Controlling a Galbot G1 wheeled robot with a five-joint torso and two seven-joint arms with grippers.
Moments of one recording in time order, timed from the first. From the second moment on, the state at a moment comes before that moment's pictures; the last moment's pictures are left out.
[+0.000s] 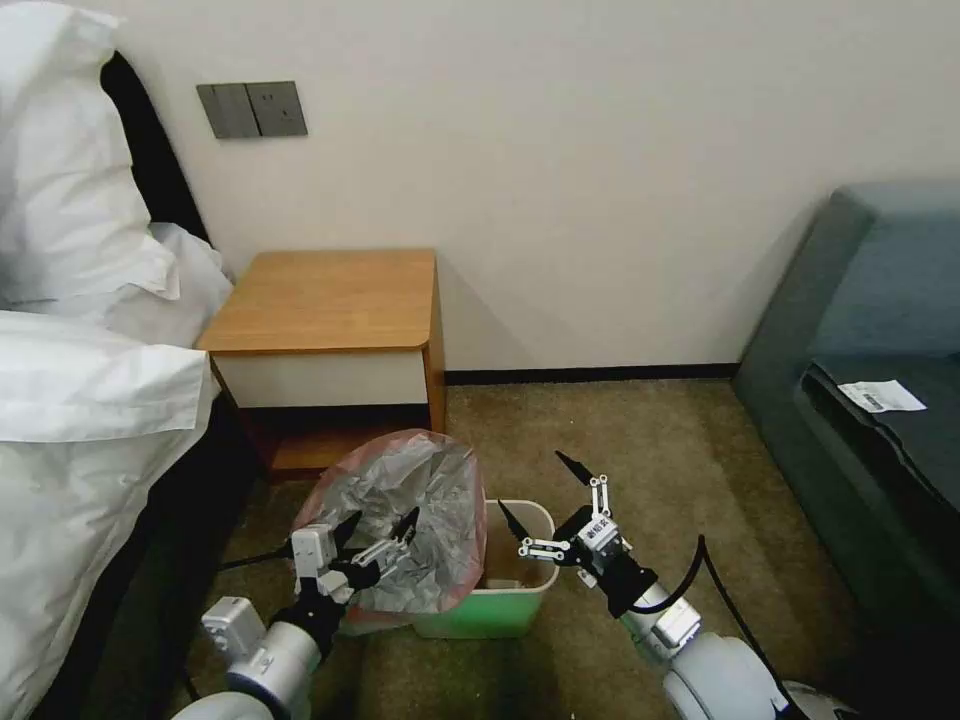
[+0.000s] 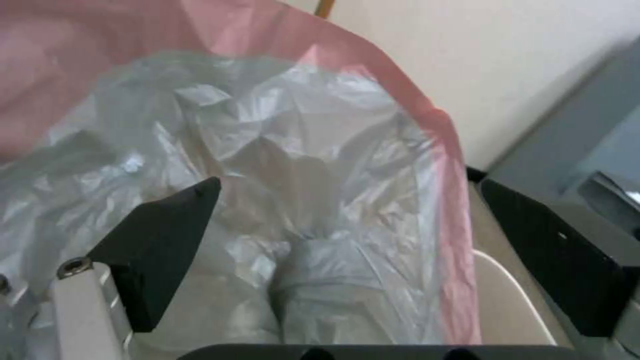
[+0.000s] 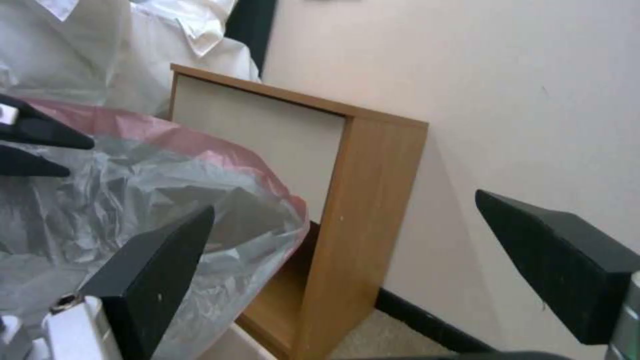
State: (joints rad) left arm 1.78 -1.38 -0.58 -2.22 -0.64 0.29 0.12; right arm -1.49 1.15 0.25 1.94 0.00 0.34 -0.19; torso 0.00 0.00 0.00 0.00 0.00
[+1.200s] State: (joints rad) left arm 1.70 -1.47 -0.57 -2.07 -0.55 0.33 -0.01; right arm -1.52 1.16 0.26 1.92 -0.01 0.39 -0.21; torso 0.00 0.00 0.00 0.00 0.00
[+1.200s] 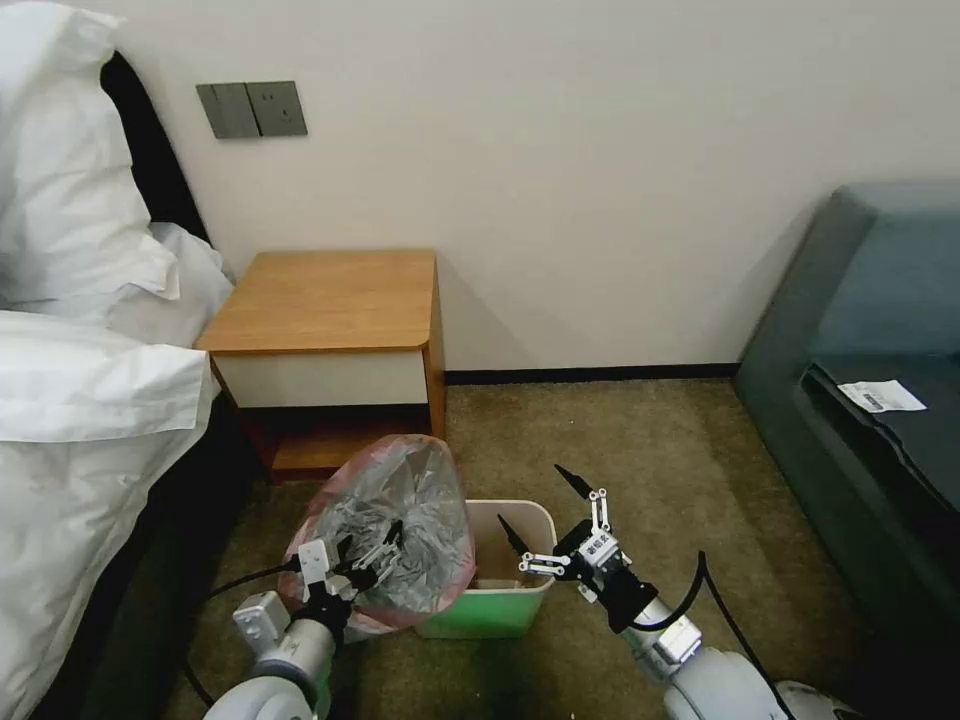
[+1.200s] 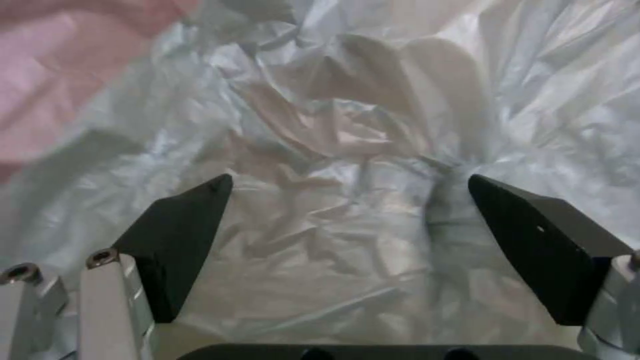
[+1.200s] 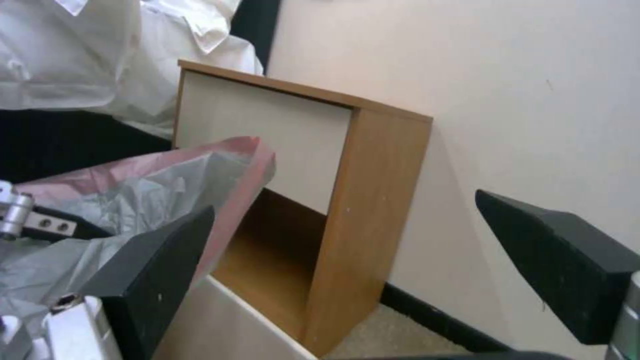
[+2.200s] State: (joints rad) left arm 1.65 -1.46 -0.54 -2.00 -0.49 0.39 -0.01; right arm -1.53 1.17 0.27 1.91 -0.01 0.41 -0.22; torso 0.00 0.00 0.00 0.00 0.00
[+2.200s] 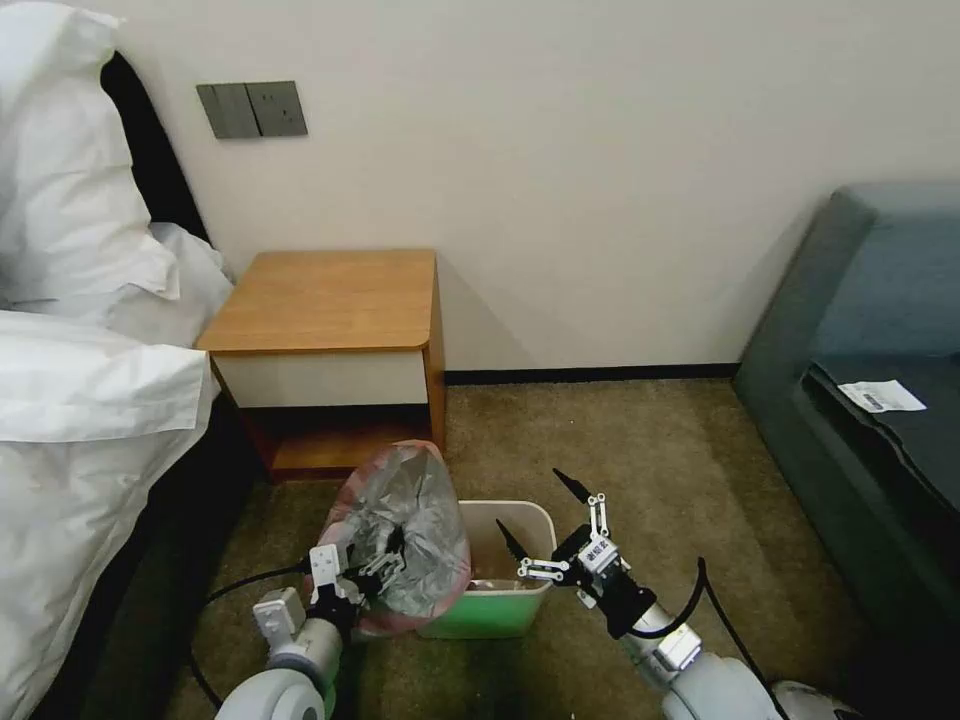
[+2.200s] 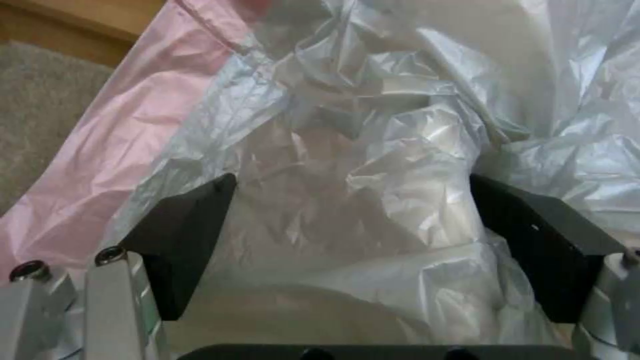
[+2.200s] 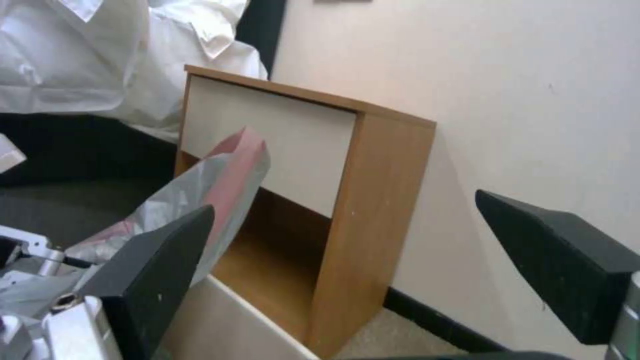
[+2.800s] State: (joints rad) left arm 1.66 -1.46 -0.54 -2.00 -0.48 0.40 0.00; right arm -1.53 1.17 0.26 1.92 -0.01 0.42 -0.22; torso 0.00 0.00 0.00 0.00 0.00
